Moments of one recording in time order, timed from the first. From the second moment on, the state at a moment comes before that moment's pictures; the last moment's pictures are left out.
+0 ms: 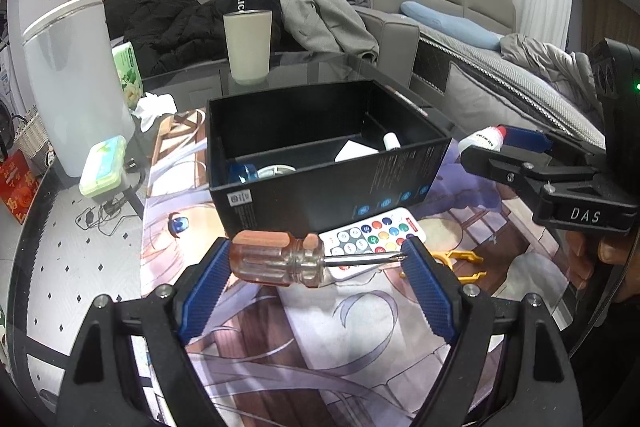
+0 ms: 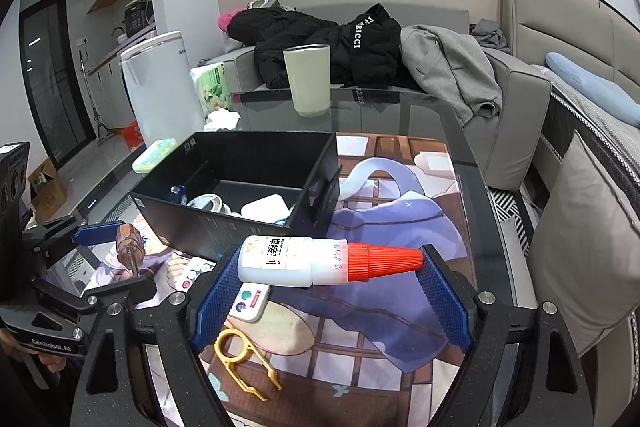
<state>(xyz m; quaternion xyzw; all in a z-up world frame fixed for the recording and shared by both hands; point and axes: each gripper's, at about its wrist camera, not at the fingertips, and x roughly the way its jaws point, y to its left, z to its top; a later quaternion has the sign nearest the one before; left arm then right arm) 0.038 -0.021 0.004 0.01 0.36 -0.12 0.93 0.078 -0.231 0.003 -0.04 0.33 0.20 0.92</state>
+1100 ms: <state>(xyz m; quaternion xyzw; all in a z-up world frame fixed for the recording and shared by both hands) 0.085 0.006 0.040 -0.03 0.28 -0.09 0.95 0.092 -0.191 0.032 -0.07 0.28 0.27 0.92</state>
